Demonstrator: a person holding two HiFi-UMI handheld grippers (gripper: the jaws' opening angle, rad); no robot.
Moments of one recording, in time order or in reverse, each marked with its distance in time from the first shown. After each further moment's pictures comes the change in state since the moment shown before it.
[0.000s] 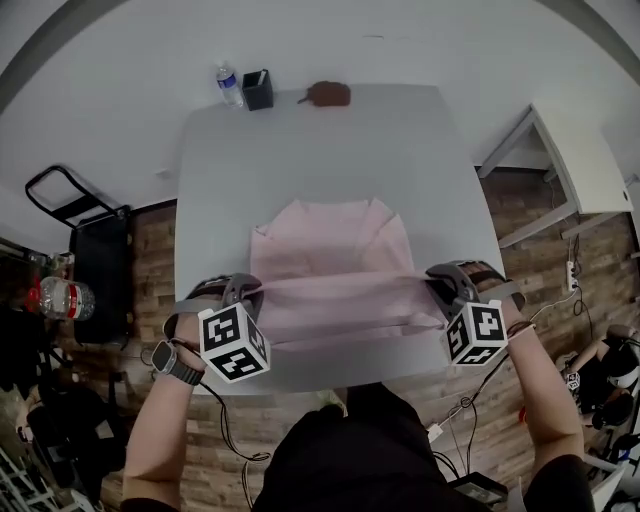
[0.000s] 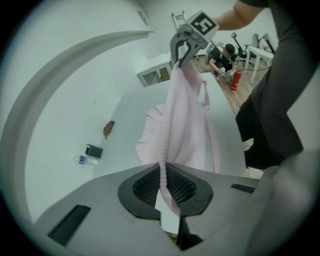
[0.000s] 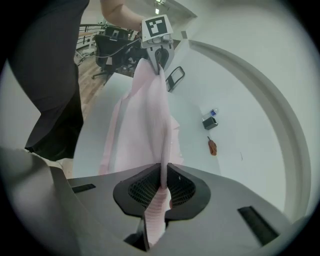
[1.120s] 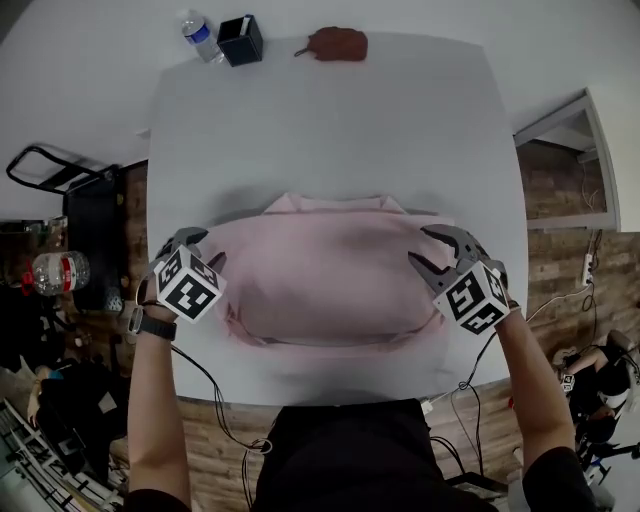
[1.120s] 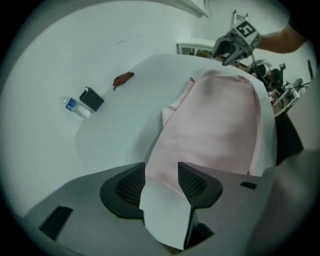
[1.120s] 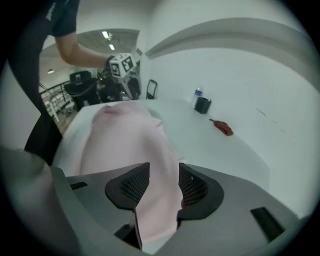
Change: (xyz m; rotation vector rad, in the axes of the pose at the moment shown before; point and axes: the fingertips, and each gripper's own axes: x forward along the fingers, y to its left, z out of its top) left arm 0.145 0.103 -0.083 -0.424 0.212 -0.113; right arm 0.155 -0.071 -0.033 0.470 -0.234 0.197
